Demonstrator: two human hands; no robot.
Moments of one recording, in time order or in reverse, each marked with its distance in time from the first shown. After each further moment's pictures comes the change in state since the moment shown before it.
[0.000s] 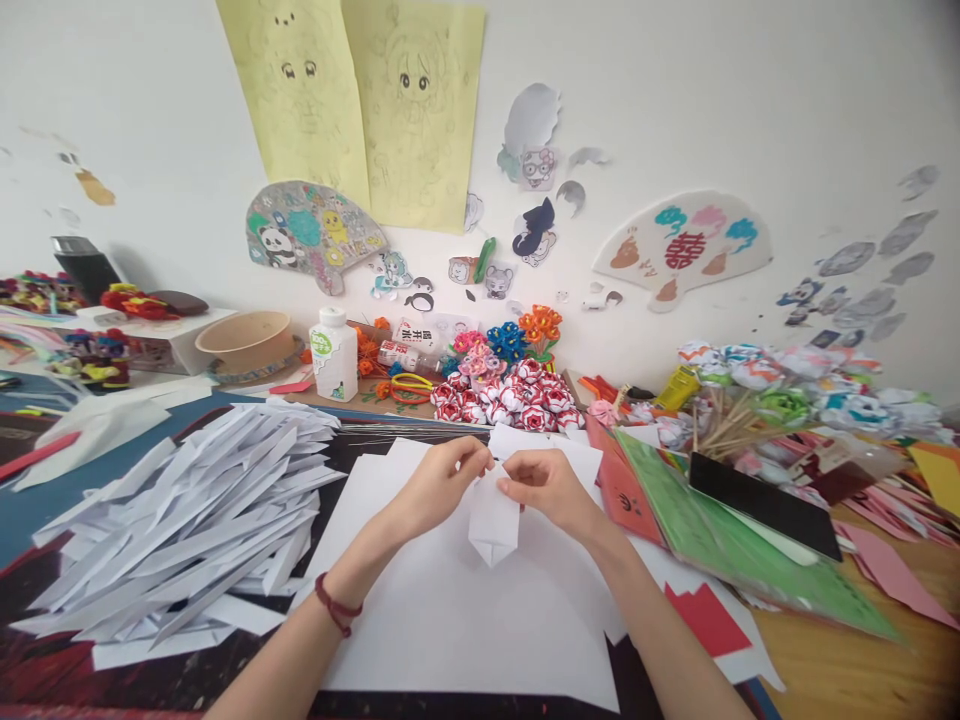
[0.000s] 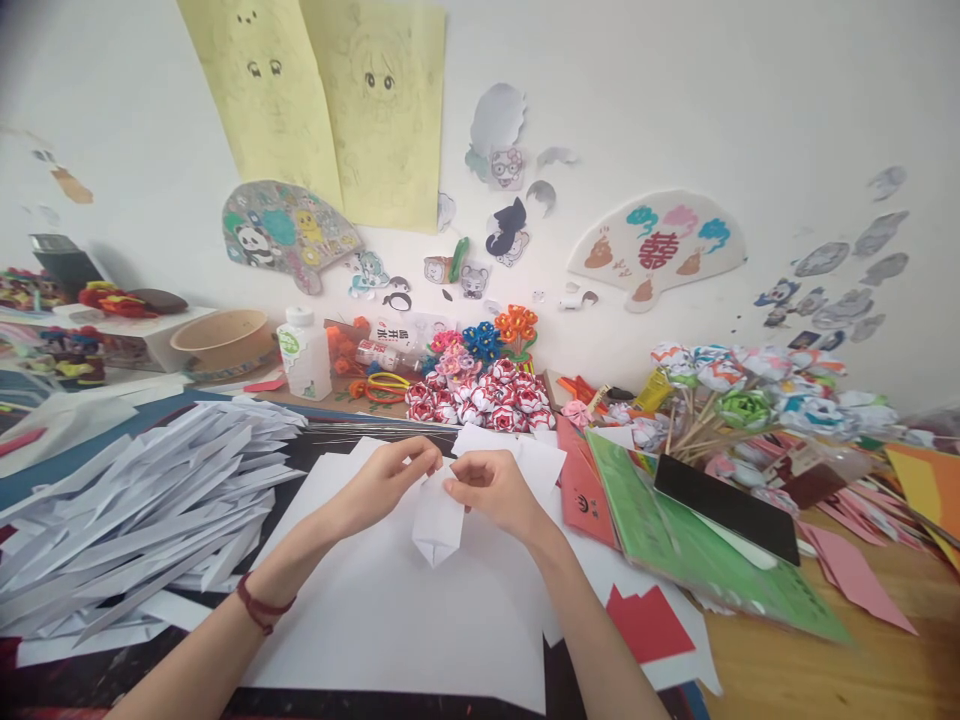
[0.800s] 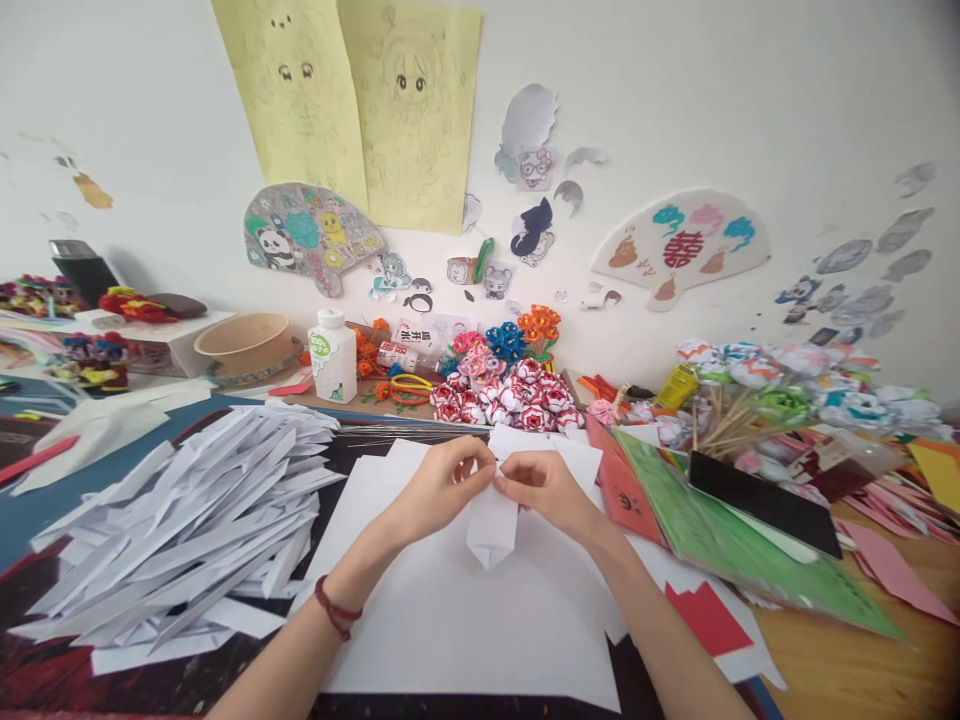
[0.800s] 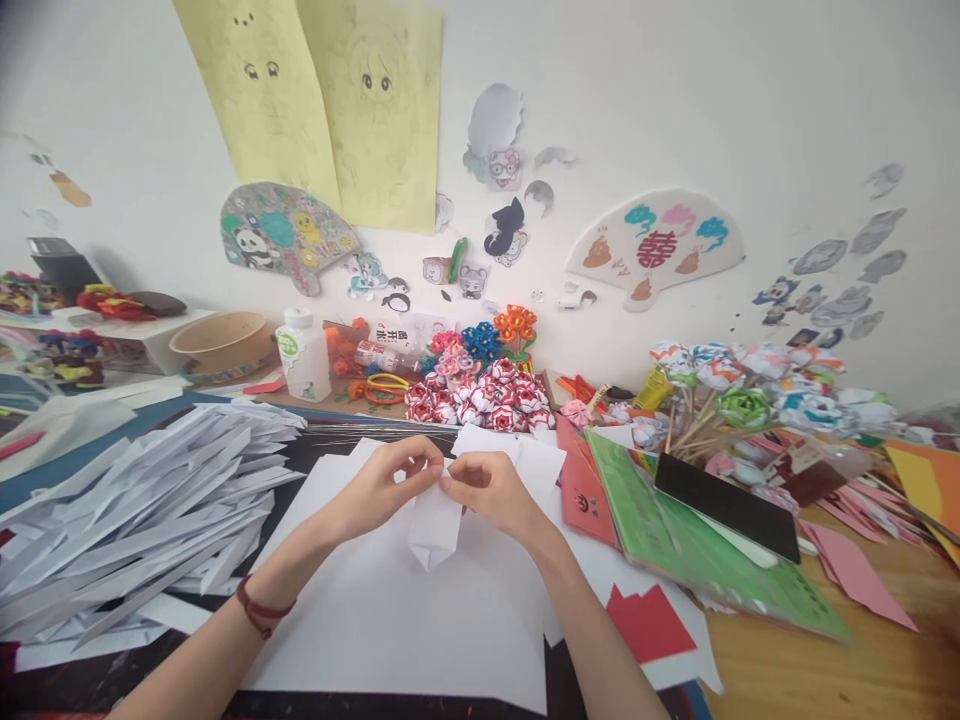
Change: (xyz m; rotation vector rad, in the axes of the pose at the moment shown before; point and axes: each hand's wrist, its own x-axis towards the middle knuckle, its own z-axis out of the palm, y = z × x) left_hand -0.002 0.001 -0.001 0.020 -0.016 0.126; right_hand -0.001 -0.005 0.004 -0.066 0.001 0.007
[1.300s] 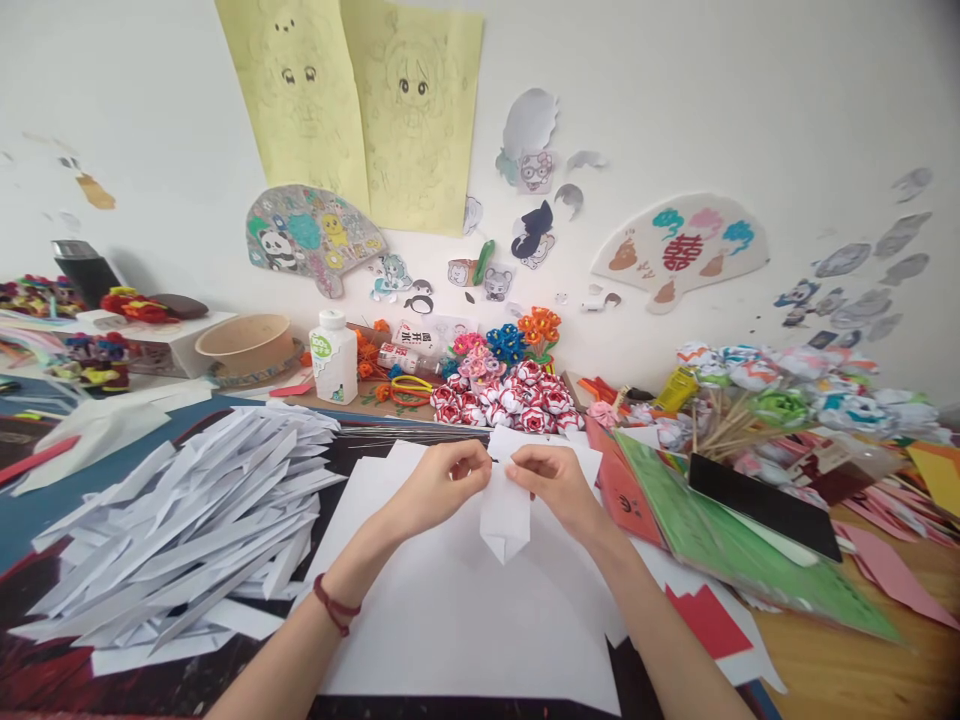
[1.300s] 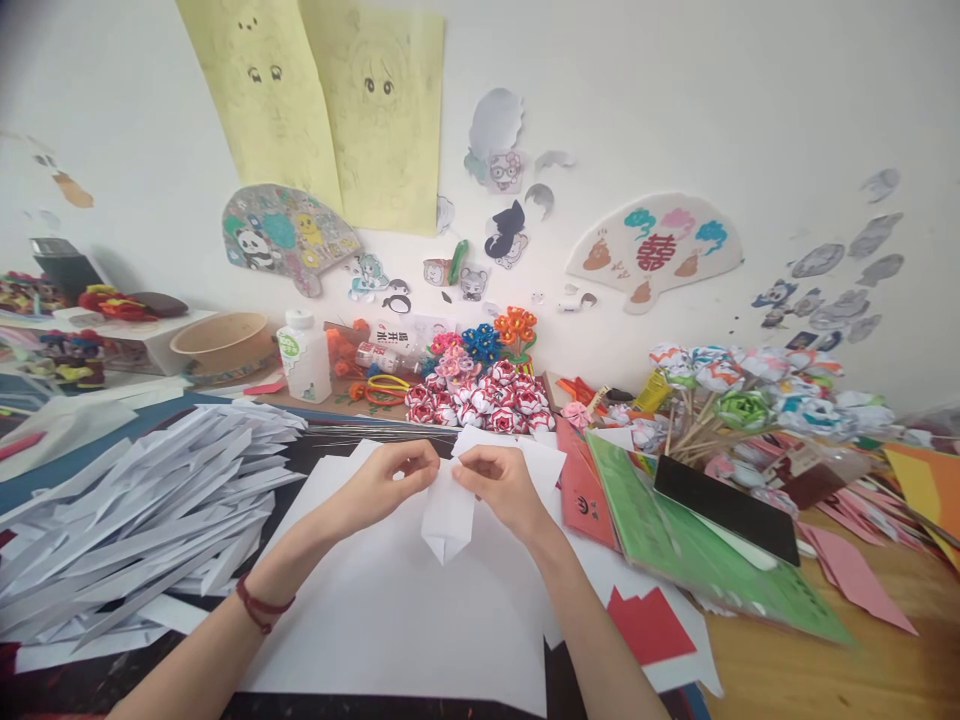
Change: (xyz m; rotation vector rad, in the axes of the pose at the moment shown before) left_hand 0.002 -0.004 -0.003 -0.023 -0.025 -0.049; right_hand 0.001 0.003 -0.004 0.037 0.175 -0.028
